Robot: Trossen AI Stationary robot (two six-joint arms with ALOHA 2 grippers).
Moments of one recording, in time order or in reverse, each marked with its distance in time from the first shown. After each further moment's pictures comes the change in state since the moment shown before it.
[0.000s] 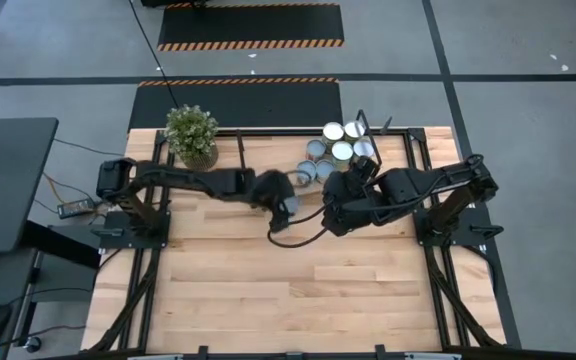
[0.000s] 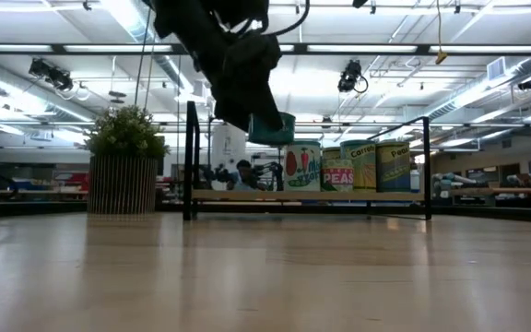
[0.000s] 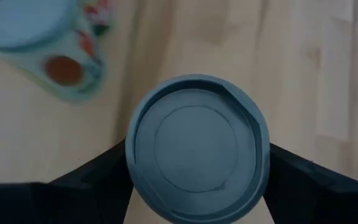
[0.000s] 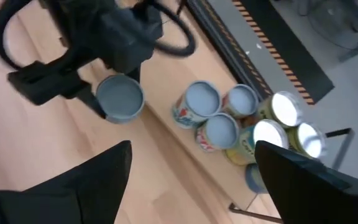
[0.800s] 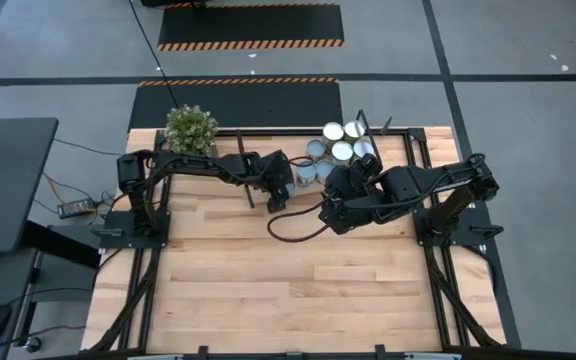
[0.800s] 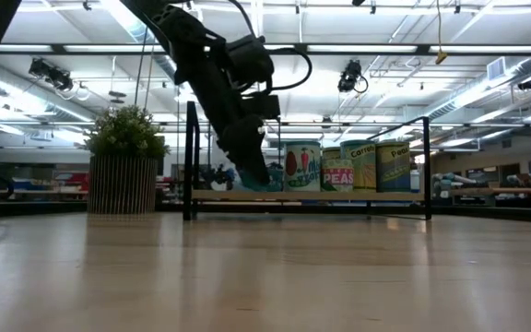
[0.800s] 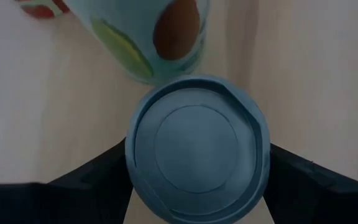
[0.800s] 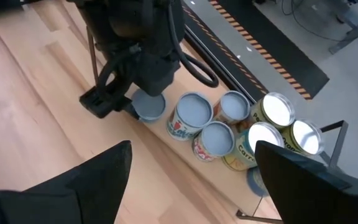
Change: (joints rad) left arm 0.212 0.147 -0.005 0.039 0.017 0.319; right arm -0.006 -0.011 0.000 0.010 0.063 0.100
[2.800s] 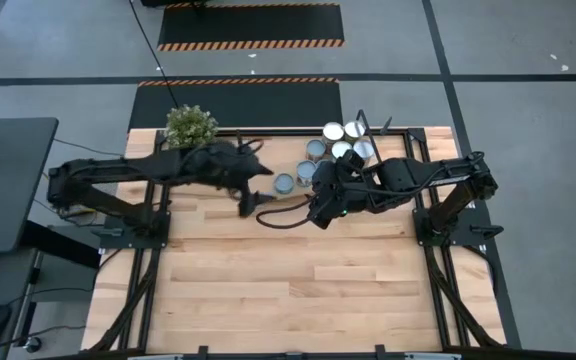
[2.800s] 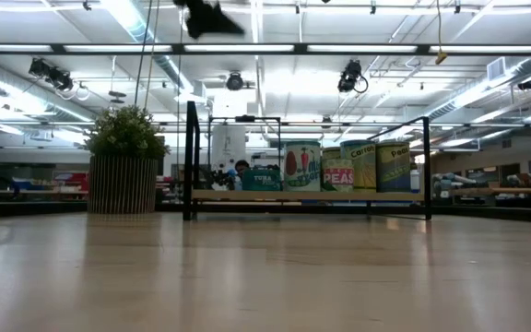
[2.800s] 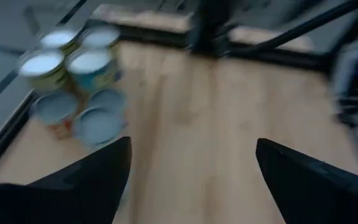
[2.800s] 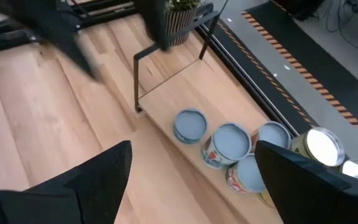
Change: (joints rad) left arm -0.150 -0.545 -0.002 -0.089 0.069 -0.202; right arm -0.066 0.000 0.000 0.243 -0.113 -0.221
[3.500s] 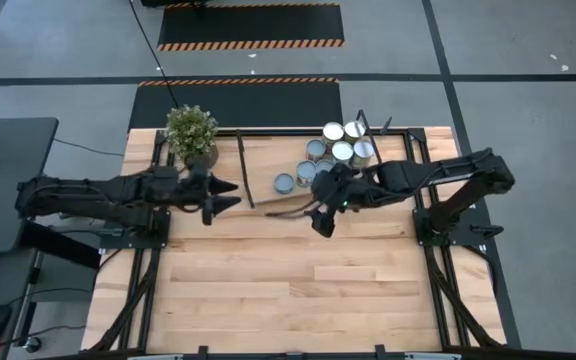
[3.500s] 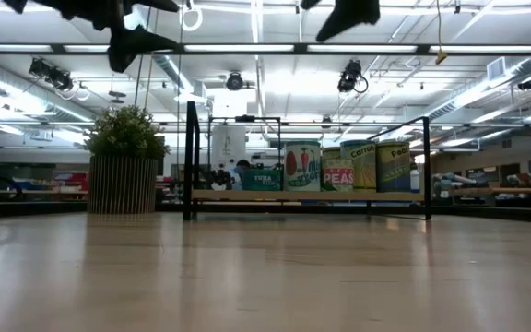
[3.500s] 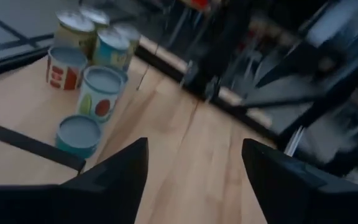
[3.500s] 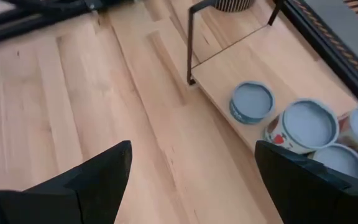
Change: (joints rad) left arm -0.105 -0.536 -0.565 0.300 -0.153 -0.464; right arm -0.073 -0.144 -0.380 0.348 -0.307 -0.101
